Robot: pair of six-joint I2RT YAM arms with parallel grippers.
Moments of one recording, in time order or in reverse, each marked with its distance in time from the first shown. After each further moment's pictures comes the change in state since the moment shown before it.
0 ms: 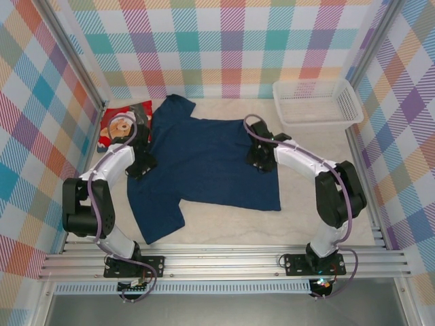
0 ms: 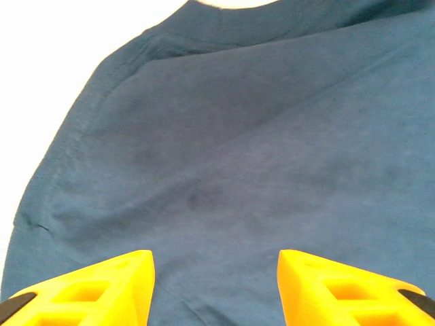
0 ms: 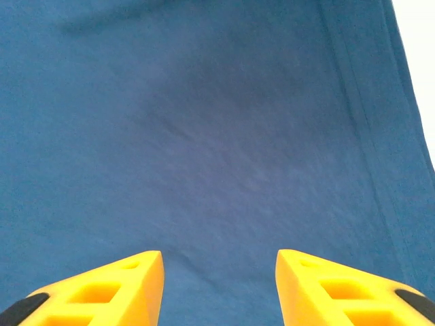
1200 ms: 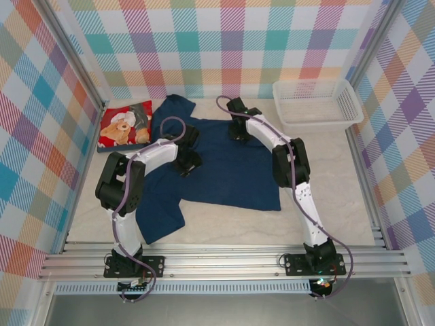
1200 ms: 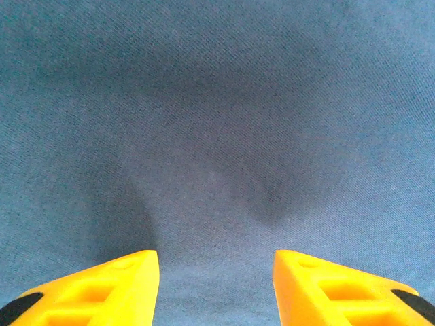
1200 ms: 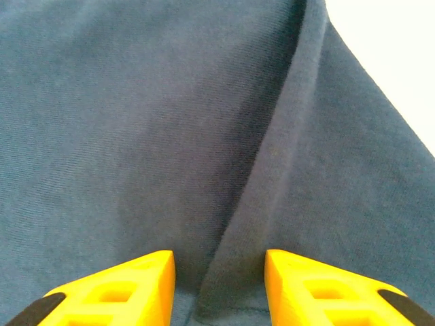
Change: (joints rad) left arm -0.361 0.310 0.189 0.184 0.166 -0.200; right arm -0.045 0.774 0.995 -0.158 0.070 -0.448
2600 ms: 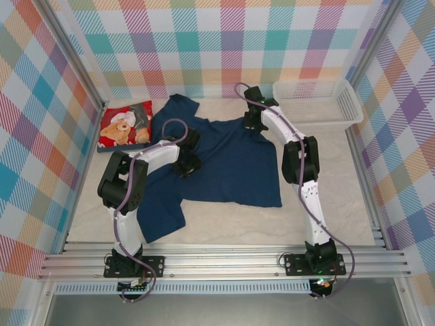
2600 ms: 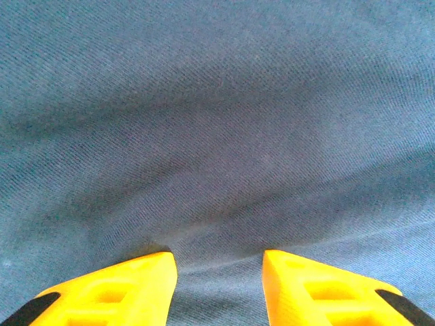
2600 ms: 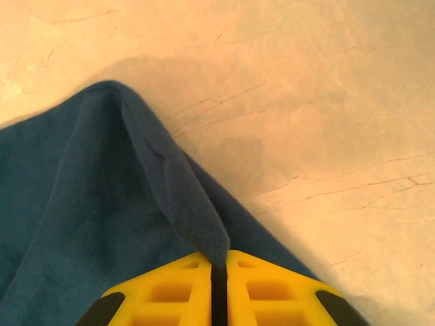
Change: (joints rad) left arm -0.003 0.026 -0.020 0.010 -0.031 0.030; right arm -0.116 -0.025 0.067 -0.052 0.026 0.008
